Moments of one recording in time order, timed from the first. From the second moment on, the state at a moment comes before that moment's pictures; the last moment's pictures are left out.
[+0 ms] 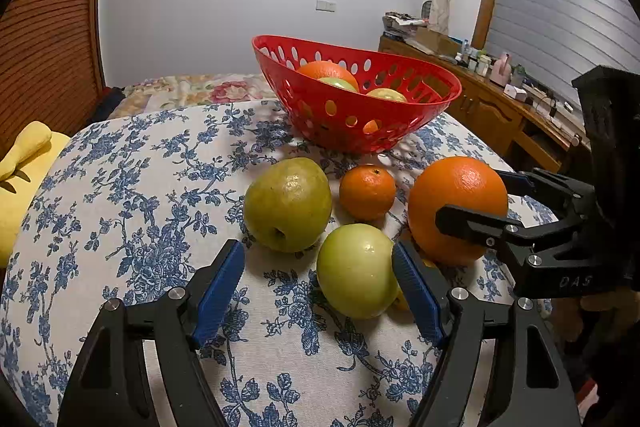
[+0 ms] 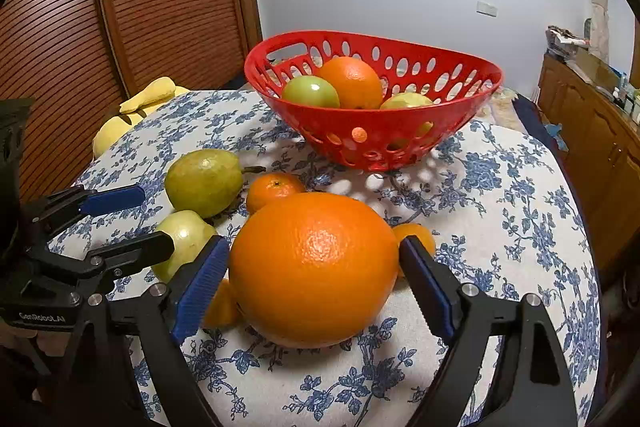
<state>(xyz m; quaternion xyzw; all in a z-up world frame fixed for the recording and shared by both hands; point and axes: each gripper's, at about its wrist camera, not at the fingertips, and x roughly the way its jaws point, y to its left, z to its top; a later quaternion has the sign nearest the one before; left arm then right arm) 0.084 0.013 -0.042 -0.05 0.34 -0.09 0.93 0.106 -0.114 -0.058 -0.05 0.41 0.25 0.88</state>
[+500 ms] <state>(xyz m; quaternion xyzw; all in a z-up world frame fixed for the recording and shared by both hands) 0.086 0.011 -0.042 -0.04 0.34 -0.09 0.93 0.075 -0.137 -0.052 -0.04 0.40 0.25 0.88</state>
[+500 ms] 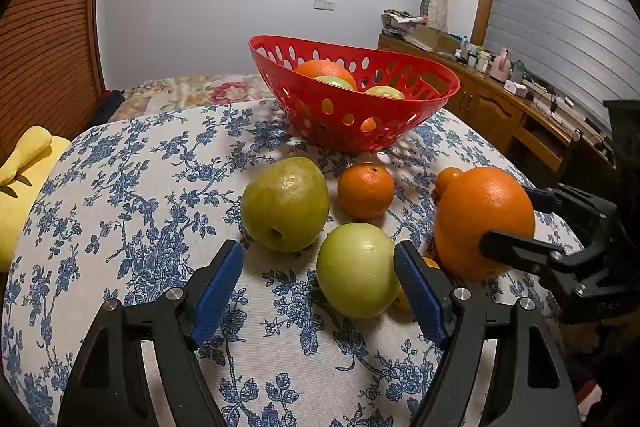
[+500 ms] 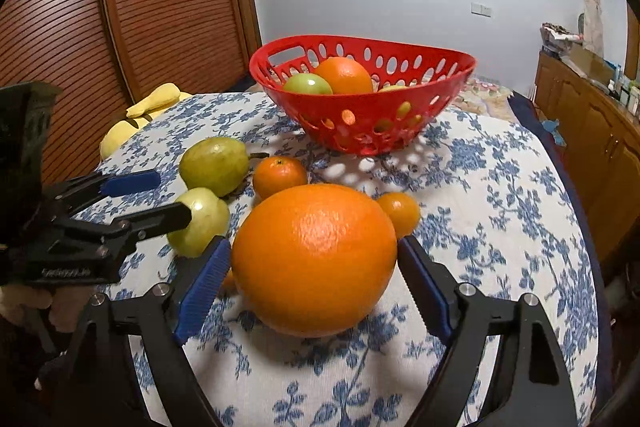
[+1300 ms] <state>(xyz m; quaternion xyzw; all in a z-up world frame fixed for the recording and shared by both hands) 0.105 -0.007 -0.046 -0.05 0.38 -0.11 0.92 0.060 -0.142 -0.059 -0.03 0.38 0.25 0.89</state>
